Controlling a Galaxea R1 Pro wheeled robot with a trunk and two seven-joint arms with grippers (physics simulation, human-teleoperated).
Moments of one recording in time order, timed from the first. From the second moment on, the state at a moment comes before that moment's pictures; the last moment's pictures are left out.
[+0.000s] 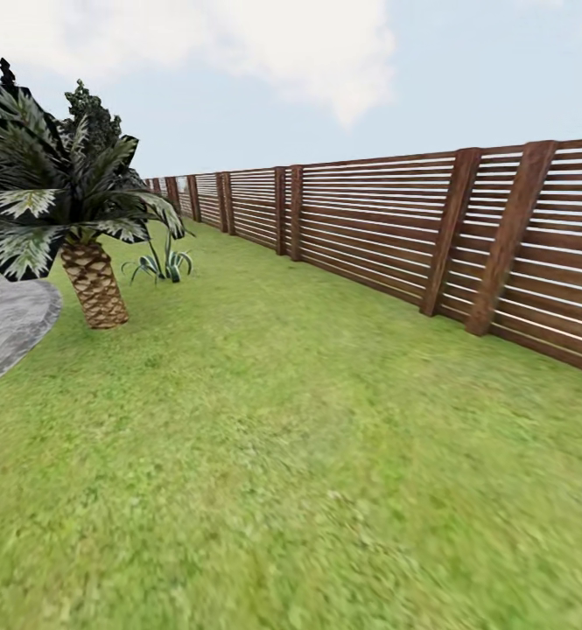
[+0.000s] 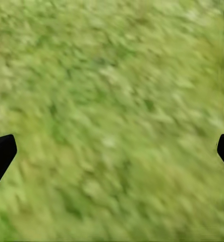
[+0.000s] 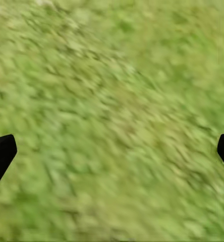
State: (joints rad) left arm -0.09 0.07 0.07 -0.32 -0.01 -0.45 0.02; right arm -0.01 -0.10 -0.05 -0.54 0.00 -0.36 0.00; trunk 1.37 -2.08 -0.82
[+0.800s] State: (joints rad) left arm -0.09 0.11 0.06 -0.32 -0.02 -0.59 -0.12; right arm -0.01 -0.11 -0.05 -0.54 0.00 -0.37 0.00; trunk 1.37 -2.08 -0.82
